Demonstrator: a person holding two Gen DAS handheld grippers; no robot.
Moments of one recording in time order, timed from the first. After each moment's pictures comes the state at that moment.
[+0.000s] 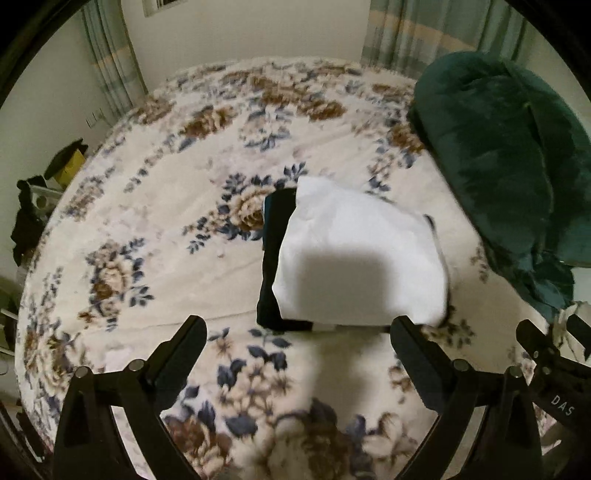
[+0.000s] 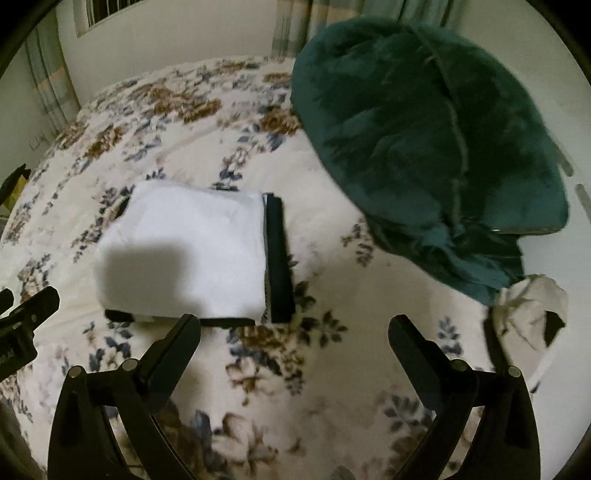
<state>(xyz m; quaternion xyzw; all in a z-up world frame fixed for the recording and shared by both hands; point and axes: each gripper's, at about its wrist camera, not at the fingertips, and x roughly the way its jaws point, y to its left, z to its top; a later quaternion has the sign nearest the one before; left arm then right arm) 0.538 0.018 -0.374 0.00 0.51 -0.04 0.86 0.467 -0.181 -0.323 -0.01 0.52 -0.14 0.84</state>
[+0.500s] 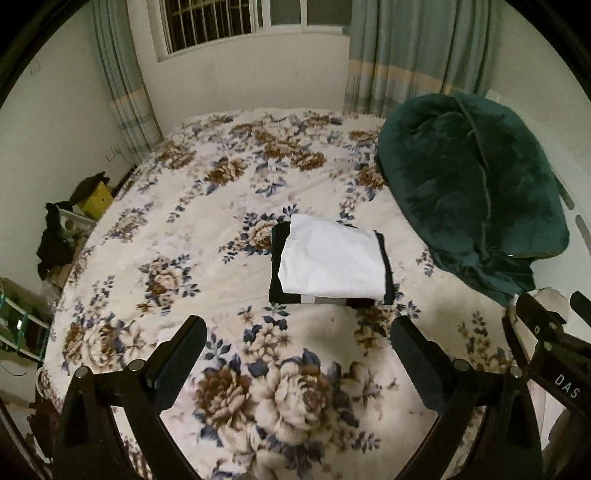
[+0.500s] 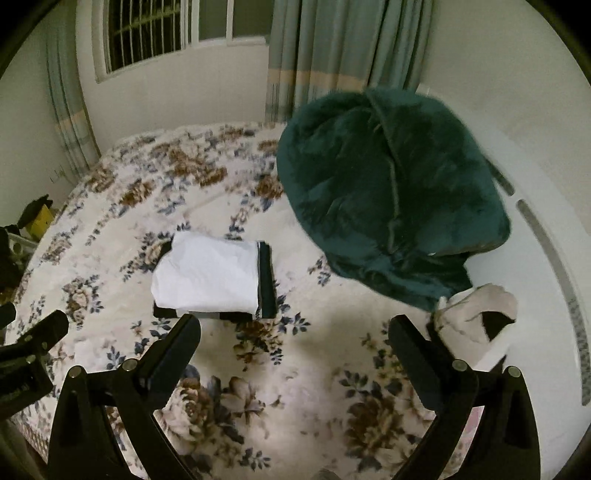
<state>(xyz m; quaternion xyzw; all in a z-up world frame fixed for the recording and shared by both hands) 0.389 0.022 -0.209 0.01 0.45 -0.05 0.89 0.297 -0.163 -0.115 -0.01 0.43 -0.15 0.89</state>
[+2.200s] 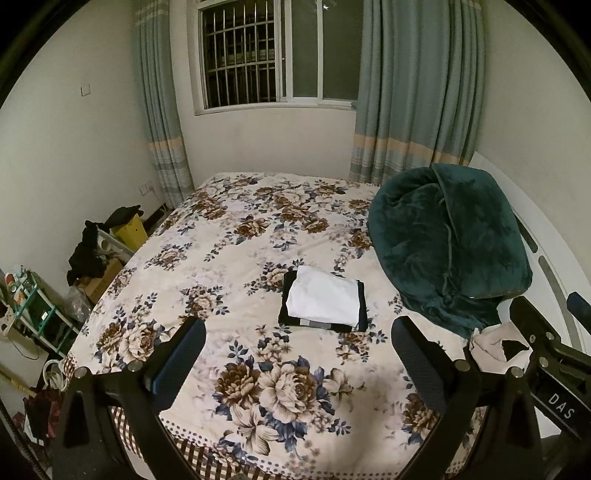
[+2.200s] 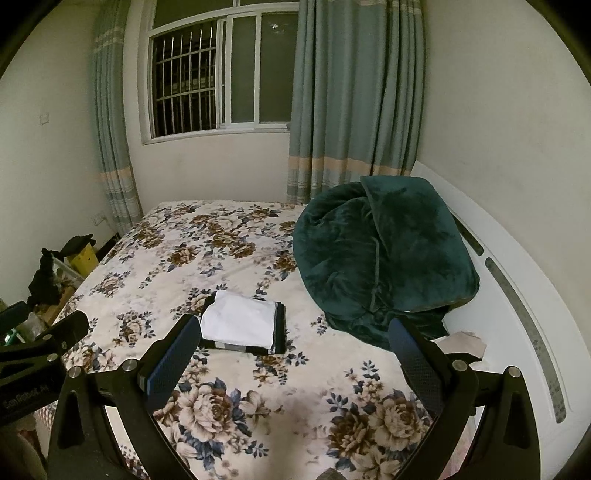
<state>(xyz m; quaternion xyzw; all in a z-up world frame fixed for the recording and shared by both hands) 0.227 0.029 -0.058 -0.02 0.35 -0.01 0.93 0.104 -0.156 0.101 -0.03 0.31 -0.09 0.95</state>
